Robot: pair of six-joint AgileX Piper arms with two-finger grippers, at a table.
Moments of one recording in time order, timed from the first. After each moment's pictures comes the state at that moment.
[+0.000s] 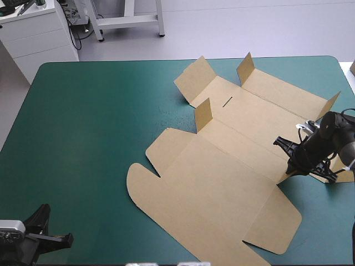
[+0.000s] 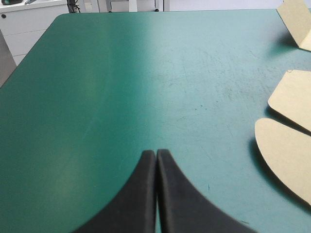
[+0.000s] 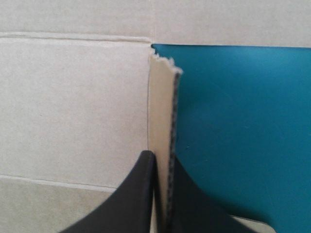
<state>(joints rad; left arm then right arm) -0.09 -0.02 -0.44 0.07 0.86 -0.11 -0.10 1.49 -1.05 0.18 1.12 0.44</state>
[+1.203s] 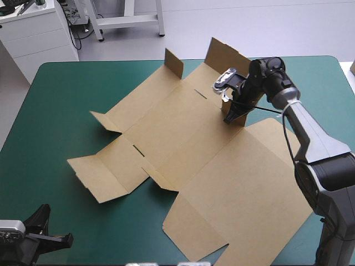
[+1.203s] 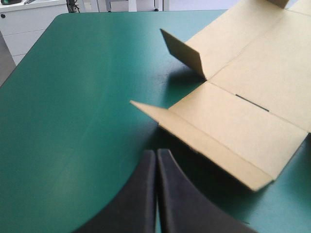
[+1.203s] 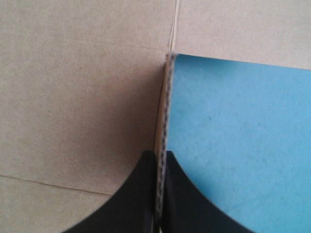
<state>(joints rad) -0.10 -0.02 -0.44 0.07 0.86 -0.11 0.31 1.97 -1.90 0.08 1.23 -0.66</state>
